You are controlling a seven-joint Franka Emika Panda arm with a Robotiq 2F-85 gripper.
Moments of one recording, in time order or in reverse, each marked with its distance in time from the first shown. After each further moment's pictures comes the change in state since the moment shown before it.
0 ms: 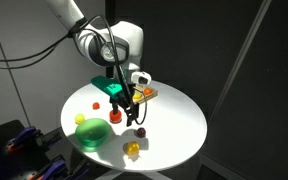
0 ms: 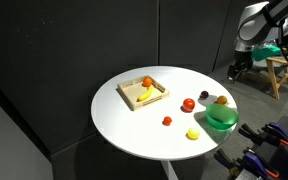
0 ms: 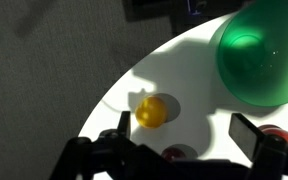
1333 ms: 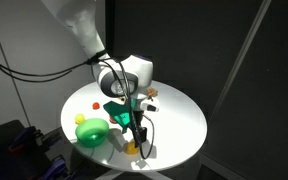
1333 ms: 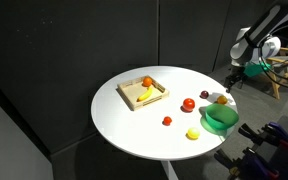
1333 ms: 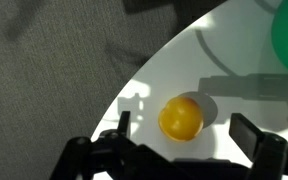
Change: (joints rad) arm -0.073 0.282 0.005 0.090 0.107 0.202 -0.068
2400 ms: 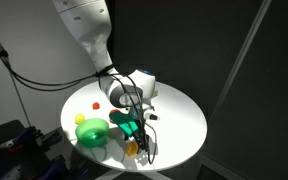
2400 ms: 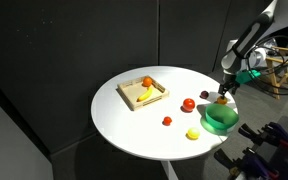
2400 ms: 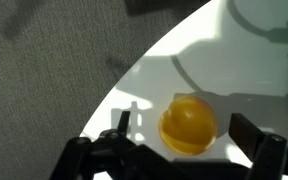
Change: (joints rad) arm -0.003 0.185 0.024 0.124 -0.002 0.020 0.000
